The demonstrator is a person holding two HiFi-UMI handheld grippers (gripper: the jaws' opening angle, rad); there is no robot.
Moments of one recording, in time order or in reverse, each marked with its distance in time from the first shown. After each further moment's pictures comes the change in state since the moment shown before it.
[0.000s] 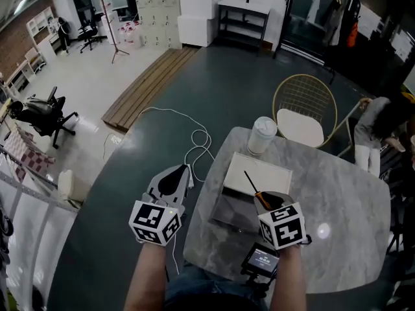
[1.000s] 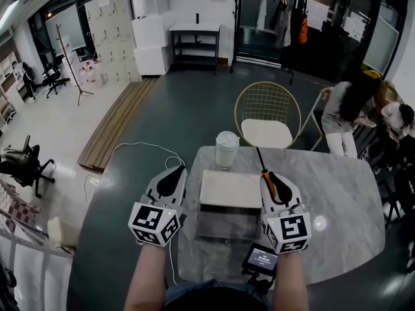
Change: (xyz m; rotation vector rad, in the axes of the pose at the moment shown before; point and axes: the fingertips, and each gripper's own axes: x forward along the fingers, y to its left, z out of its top) left arm 0.061 -0.056 0.049 0.072 -0.115 -0.240; right arm -0.104 -0.077 0.065 0.003 -0.681 -0.383
